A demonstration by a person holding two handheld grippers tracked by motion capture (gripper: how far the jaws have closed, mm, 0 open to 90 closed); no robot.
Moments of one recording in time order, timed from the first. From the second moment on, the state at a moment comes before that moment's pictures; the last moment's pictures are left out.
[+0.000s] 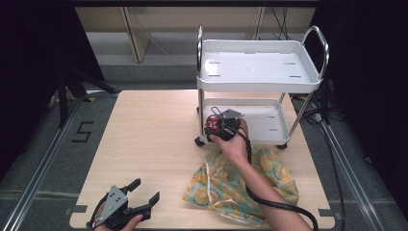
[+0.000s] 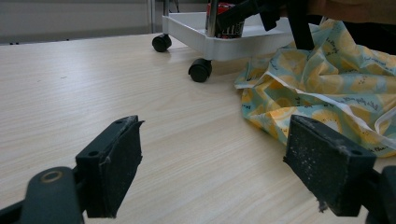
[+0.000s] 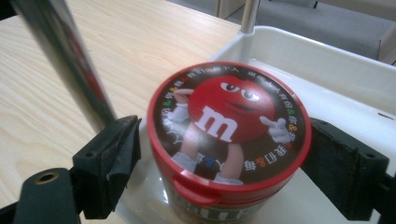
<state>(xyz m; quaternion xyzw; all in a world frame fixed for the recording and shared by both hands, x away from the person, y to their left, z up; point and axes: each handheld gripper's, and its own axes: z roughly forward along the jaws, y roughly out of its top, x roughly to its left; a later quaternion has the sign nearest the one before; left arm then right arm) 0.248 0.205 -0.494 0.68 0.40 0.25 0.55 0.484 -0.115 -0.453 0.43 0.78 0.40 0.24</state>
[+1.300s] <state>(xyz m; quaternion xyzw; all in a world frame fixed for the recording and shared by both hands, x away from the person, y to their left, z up) 0.248 0.206 -0.495 0.69 0.41 0.25 0.55 0.421 -0.170 -0.422 0.40 0.79 0.42 0.21</state>
